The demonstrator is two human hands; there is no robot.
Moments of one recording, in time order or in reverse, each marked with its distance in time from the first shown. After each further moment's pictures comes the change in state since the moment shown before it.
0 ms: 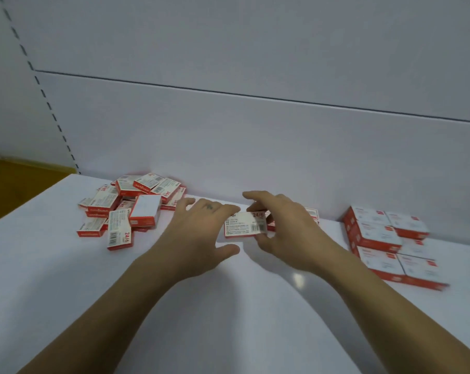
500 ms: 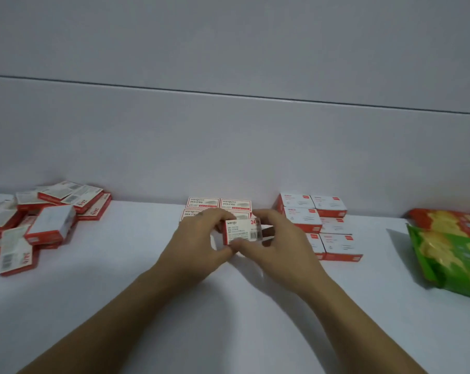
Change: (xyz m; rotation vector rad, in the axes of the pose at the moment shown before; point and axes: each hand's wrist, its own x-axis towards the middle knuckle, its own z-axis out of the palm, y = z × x) left_hand 0.046 0.093 0.057 -0.629 0.081 0.050; right_hand -0.077 0.053 -0.023 0.359 0.300 0.393
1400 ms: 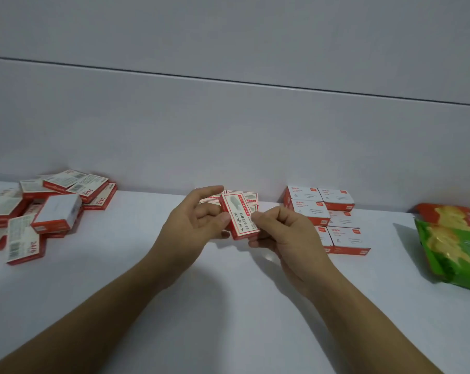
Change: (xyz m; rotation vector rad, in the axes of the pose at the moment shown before) left_hand -0.013 0.010 -0.020 -0.803 0.037 -0.317; right_hand -0.002 -0.002 0.008 0.746 -0.020 0.235
